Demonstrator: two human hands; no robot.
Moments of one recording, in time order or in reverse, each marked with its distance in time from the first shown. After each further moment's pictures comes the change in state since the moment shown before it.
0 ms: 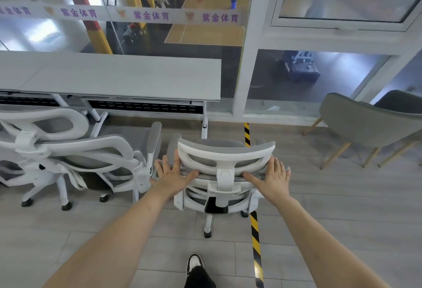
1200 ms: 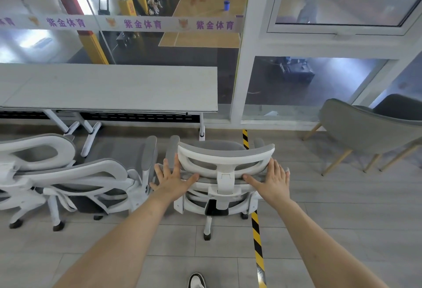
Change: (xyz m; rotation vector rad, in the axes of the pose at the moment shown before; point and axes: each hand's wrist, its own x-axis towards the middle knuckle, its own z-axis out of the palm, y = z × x) left_hand 0.079 0.028 -0.037 0.029 0.003 -0.006; right_hand 0.082 -0.021 -0.003 -0.010 0.027 0.028
